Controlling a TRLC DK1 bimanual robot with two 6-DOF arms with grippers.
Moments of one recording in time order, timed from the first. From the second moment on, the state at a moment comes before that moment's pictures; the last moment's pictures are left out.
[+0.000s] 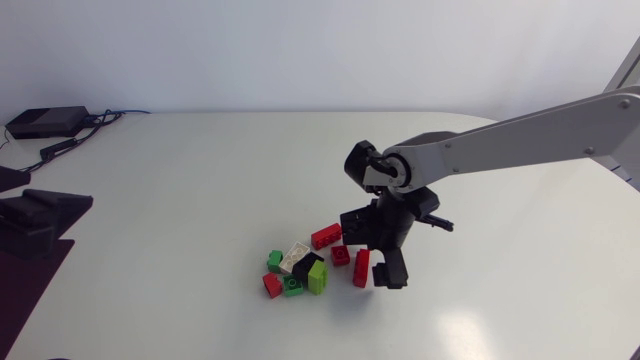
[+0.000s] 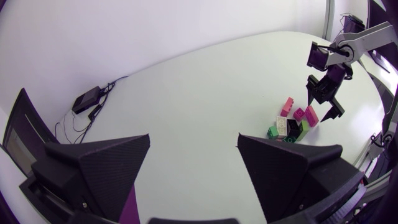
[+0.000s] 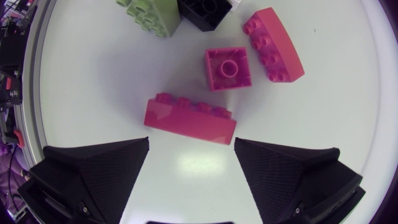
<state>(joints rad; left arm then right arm) -0.24 0.65 0.99 -0.98 -0.18 0.19 0.55 1.89 1.22 -0.78 -0.04 -1.03</state>
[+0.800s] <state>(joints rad) -0.24 0.66 0.99 -0.96 -0.18 0.19 0.60 1.91 1.18 -0.71 -0.04 -1.06</state>
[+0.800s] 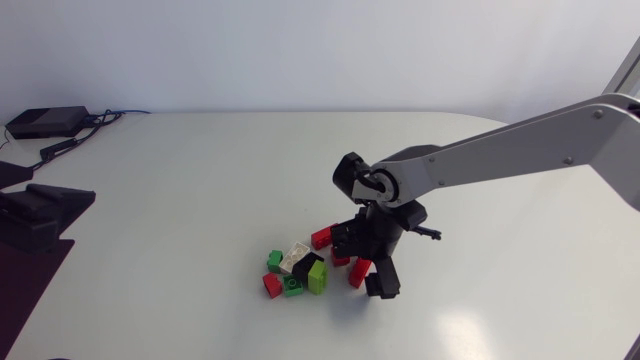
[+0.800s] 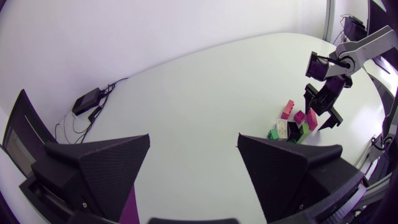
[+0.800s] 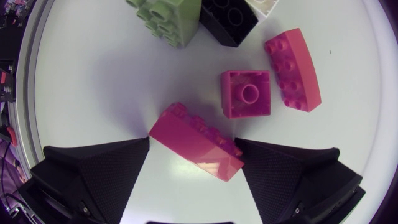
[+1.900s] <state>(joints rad) -0.27 0.64 0.99 -0.96 -0.18 0.19 0.37 1.73 1.04 -0.71 -0.19 -0.99</state>
